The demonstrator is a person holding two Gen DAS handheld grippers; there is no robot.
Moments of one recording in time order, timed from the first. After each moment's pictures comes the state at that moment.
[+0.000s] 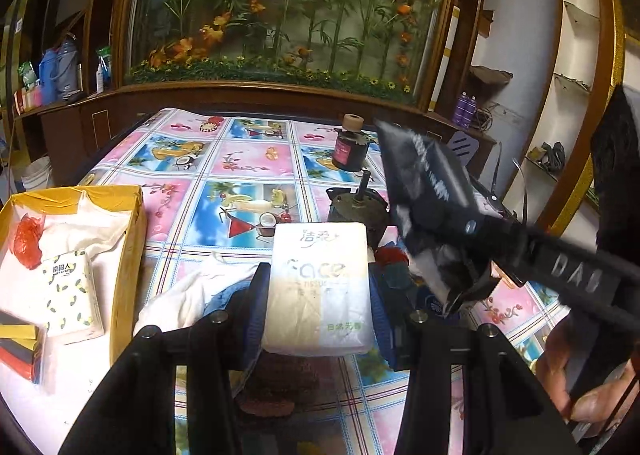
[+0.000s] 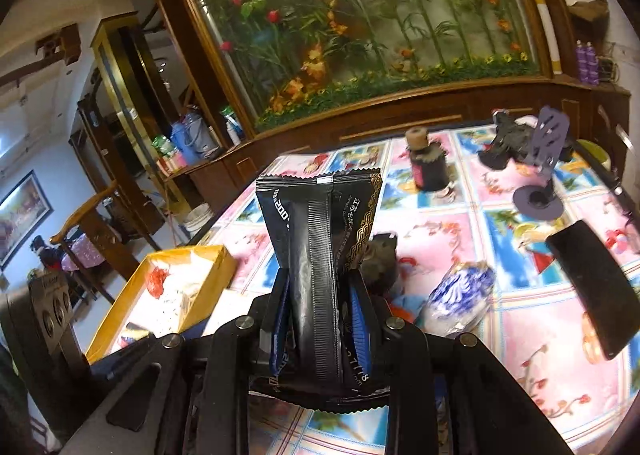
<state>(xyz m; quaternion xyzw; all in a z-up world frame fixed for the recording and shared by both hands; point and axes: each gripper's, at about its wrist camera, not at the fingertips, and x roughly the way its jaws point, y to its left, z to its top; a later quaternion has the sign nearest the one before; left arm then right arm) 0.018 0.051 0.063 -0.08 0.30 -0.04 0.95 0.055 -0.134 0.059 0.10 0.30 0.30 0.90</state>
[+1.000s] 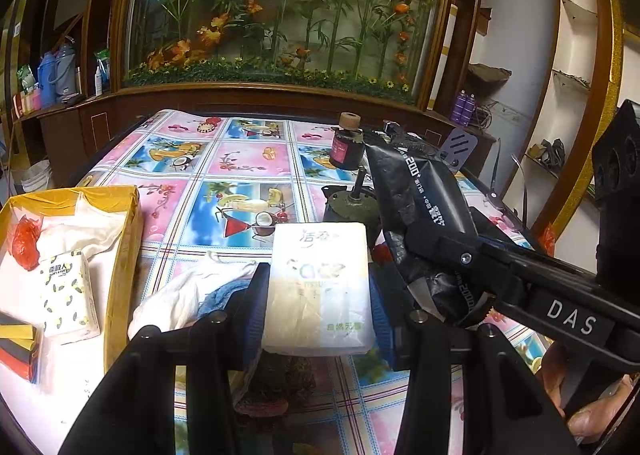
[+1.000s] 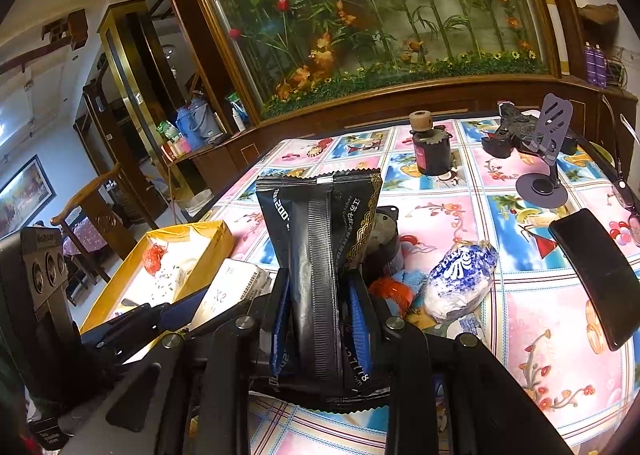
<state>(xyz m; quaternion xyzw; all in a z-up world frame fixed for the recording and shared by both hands) 0.019 0.047 0.059 -0.07 0.30 -0.04 0.95 0.045 -0.135 0.055 0.09 0.29 0.31 0.90</state>
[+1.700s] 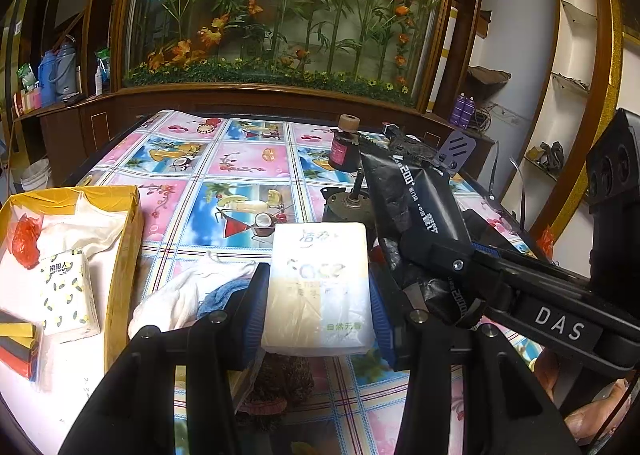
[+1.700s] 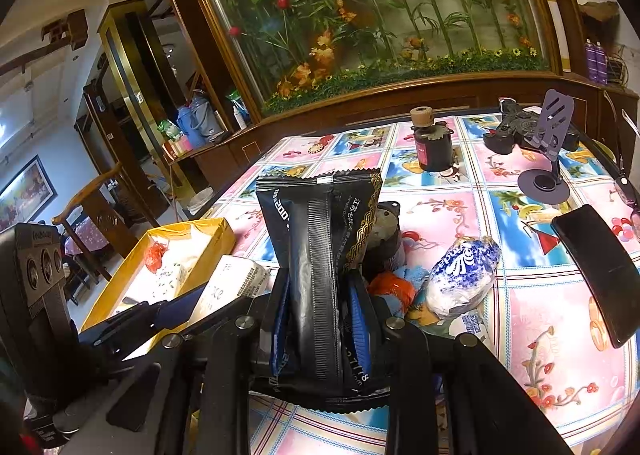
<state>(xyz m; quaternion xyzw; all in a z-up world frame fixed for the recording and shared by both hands) 0.018 0.046 0.060 -0.08 0.29 -0.04 0.95 0.046 -0.133 0.052 0.09 0.30 0.31 0.90</state>
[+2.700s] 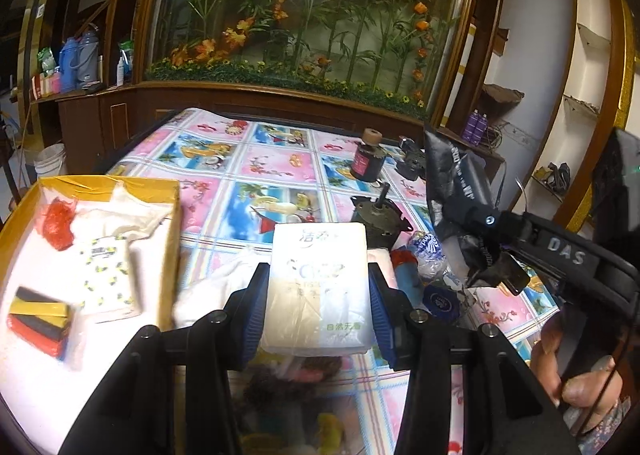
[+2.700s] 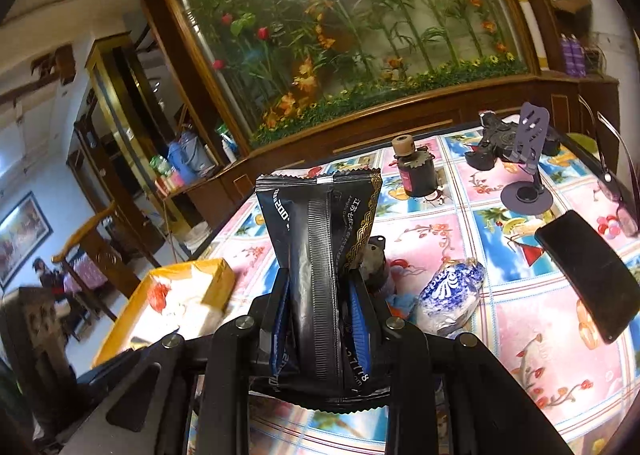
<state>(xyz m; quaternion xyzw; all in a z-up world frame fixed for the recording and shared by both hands) -0.020 0.077 0.081 -0.11 0.28 -0.01 0.95 0.043 -0.142 0.071 0.15 0.27 0.28 0.91</state>
